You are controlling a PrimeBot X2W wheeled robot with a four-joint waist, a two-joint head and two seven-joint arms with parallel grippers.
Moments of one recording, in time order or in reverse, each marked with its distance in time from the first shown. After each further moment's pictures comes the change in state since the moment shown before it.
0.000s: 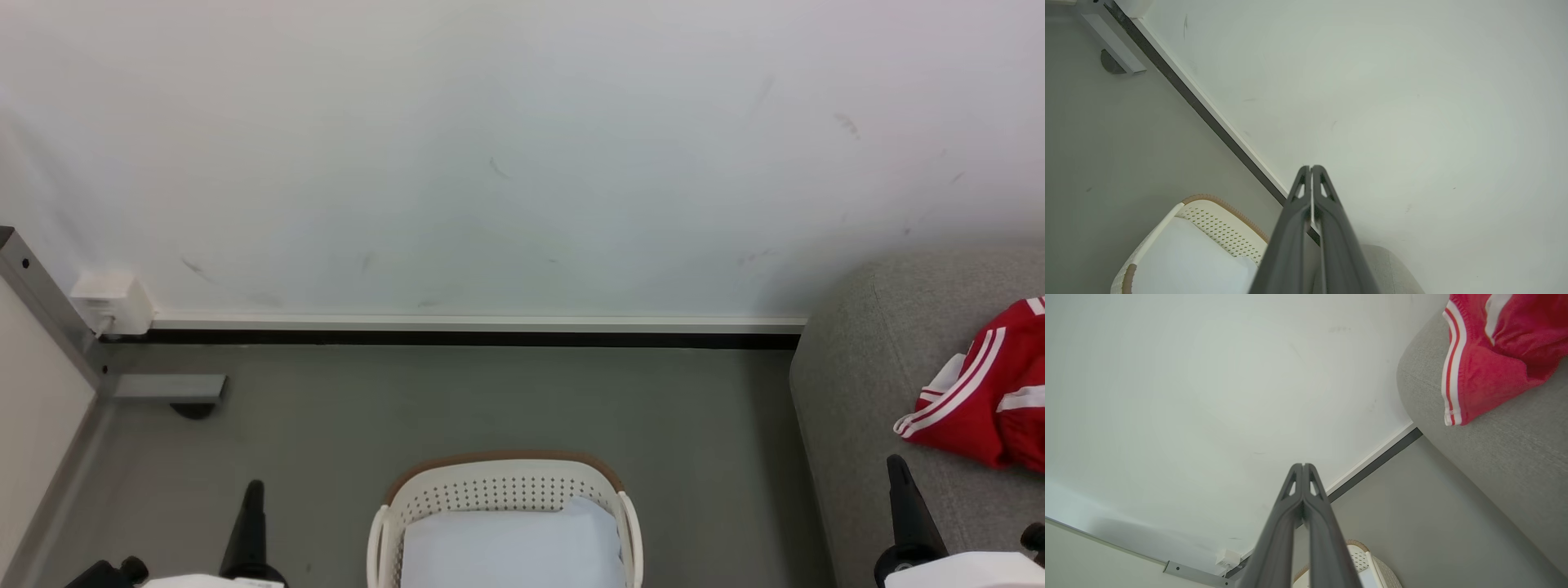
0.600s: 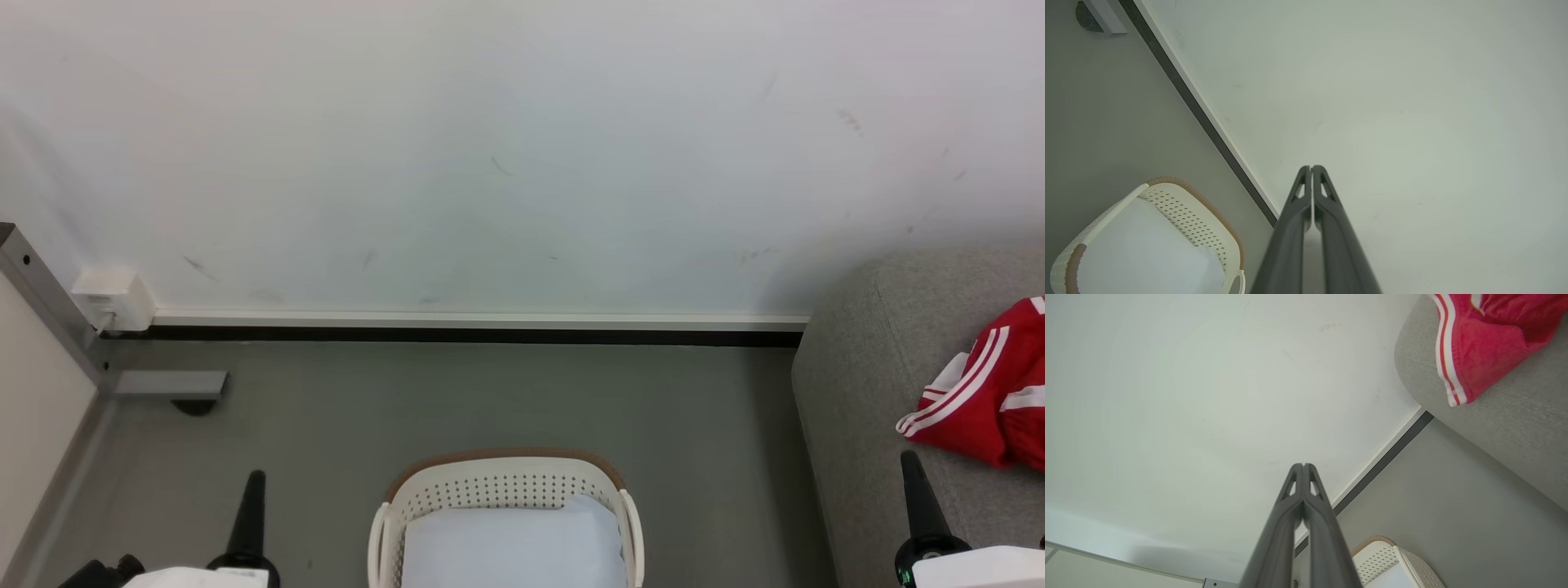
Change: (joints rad) left arm -0.013 0.001 0.006 -0.011 -0.191 -0.006 0.052; right arm -0.006 0.006 -0.039 -0.013 0.176 0.000 0.052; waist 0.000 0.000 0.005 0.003
